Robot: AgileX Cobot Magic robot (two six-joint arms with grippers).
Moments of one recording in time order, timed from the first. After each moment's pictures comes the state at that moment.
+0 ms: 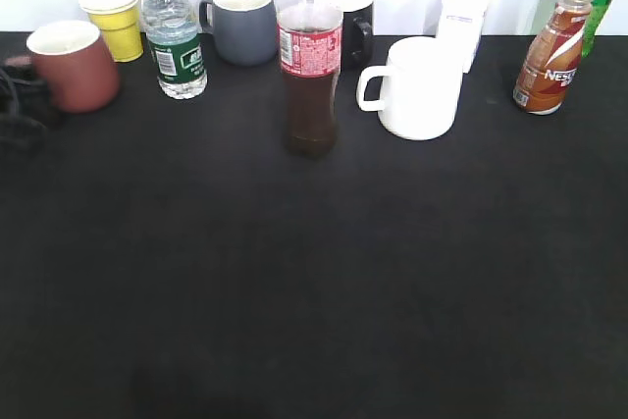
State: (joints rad) left arm 0.07 2.04 -0.91 -0.02 -0.80 -0.05; right arm 0.08 -0.01 -0.50 -0.01 1.04 0.03
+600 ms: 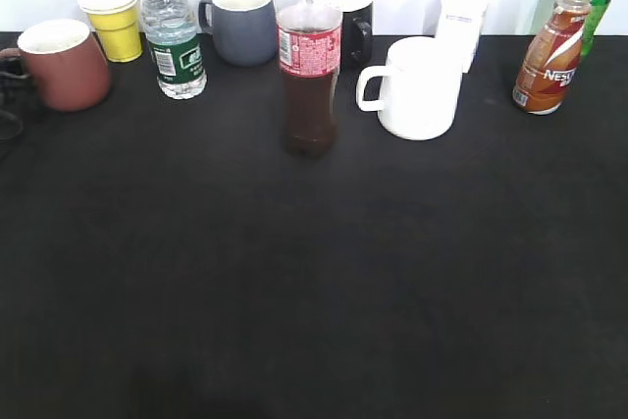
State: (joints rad) left arm 0.17 2.08 -1.02 0.27 -0.73 -0.16; right arm 0.08 -0.01 -0.50 -0.01 1.04 0.03
